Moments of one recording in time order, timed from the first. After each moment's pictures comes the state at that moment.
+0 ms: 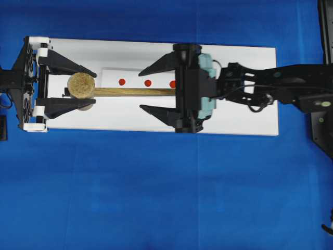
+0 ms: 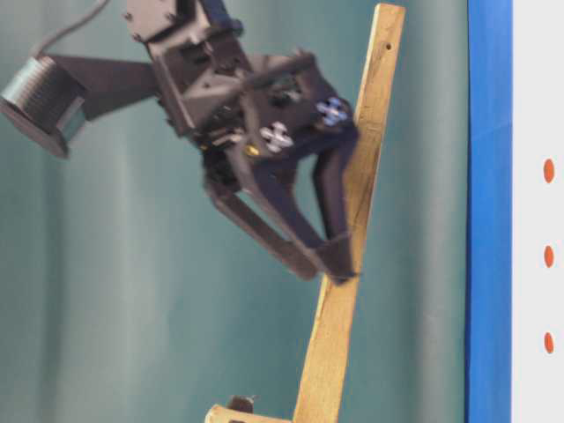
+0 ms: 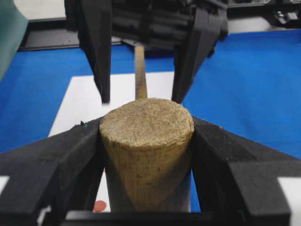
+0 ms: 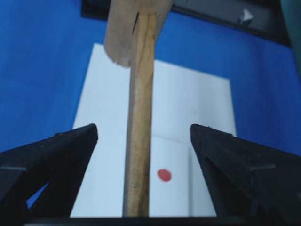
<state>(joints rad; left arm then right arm) 0.02 -0.60 1.09 -0.02 -0.40 0.12 -0.01 -0.05 0.58 0.49 -0.21 -0.58</state>
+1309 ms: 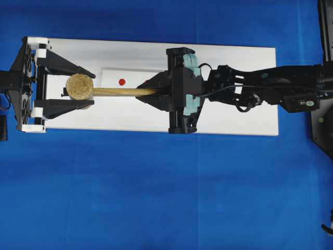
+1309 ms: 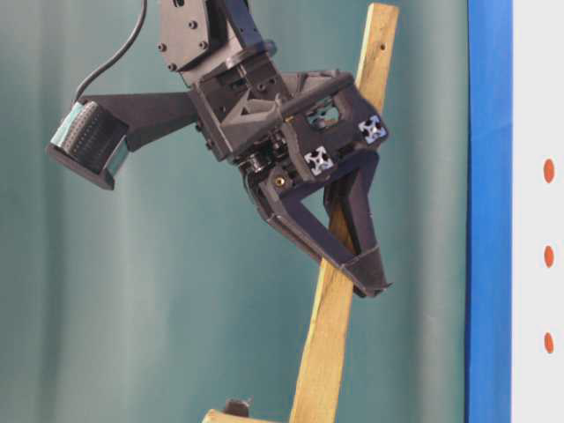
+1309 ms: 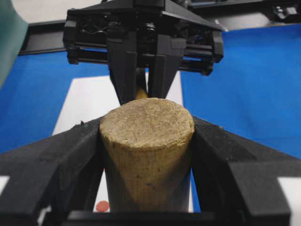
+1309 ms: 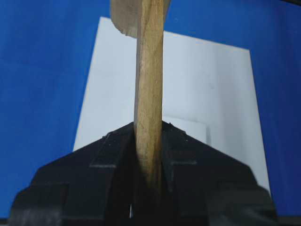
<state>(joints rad) 0.02 -0.62 1.09 -0.01 -0.38 0.13 -0.02 0.00 0.55 0.53 -0.17 -0.58</state>
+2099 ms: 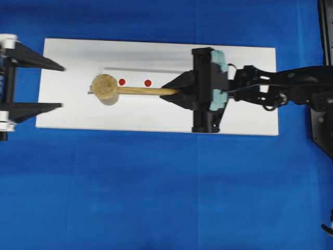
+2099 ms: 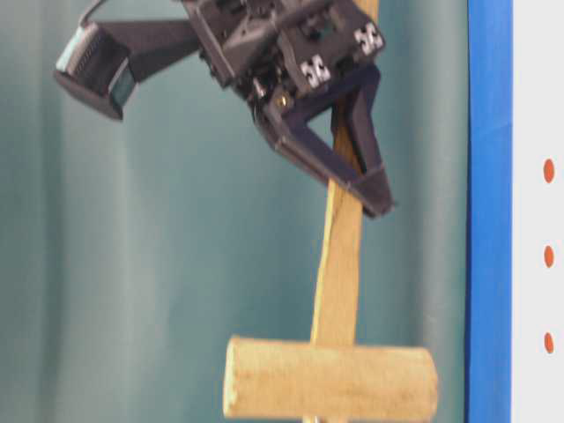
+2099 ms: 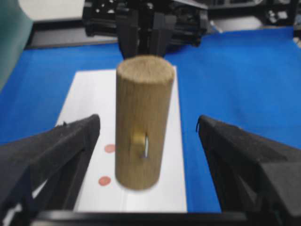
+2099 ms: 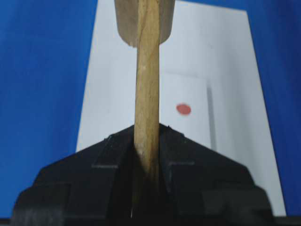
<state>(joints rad) 0.02 -0.94 1.19 -0.01 -0.16 0.11 -0.02 -0.15 0.72 0.62 -0.17 -0.58</state>
